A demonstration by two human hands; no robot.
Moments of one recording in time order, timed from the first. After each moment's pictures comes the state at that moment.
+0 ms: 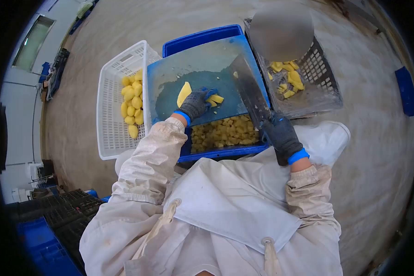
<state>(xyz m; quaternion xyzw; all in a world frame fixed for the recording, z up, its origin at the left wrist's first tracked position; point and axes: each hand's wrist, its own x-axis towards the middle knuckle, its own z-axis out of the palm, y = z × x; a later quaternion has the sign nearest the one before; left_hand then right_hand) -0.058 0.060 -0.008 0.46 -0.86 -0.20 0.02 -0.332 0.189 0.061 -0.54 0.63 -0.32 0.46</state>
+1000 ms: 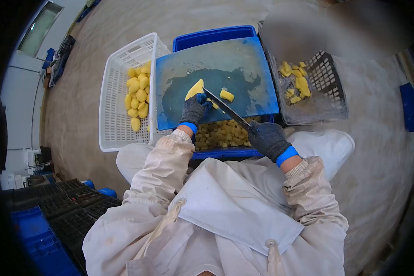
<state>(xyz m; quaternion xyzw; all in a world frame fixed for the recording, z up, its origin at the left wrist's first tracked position) -0.035 0.085 -0.027 0.68 -0.67 -0.24 0.17 -0.282 0.177 0.051 -0.78 0.58 -0.06 0.23</state>
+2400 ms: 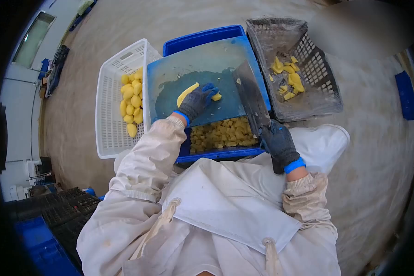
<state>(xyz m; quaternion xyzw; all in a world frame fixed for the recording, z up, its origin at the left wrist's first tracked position) -0.051 0.053 -0.019 0.43 -0.89 -0.13 0.08 -0.320 0.205 0.055 -0.46 0.66 -0.30 0.52</state>
